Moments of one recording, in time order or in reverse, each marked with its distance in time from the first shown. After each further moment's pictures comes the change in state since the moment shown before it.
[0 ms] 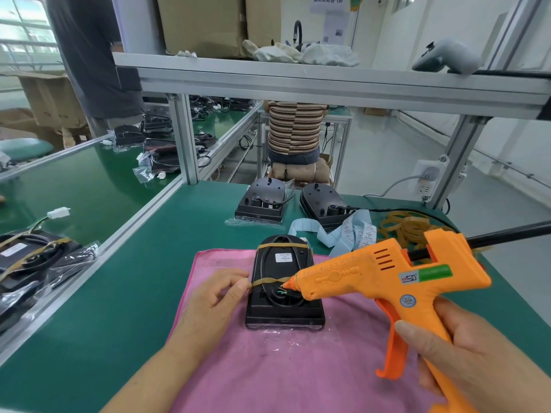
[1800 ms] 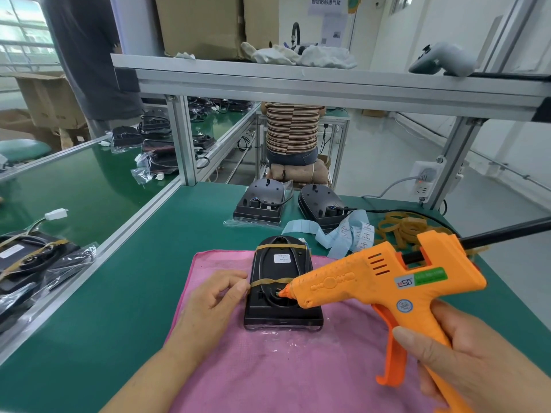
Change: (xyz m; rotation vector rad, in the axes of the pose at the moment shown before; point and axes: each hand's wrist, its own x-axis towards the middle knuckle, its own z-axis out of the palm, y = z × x) left_hand -0.001 0.000 -0.001 0.004 -0.013 -0.025; right_hand -0.023 -0.026 0.003 -0.087 -0.160 0.161
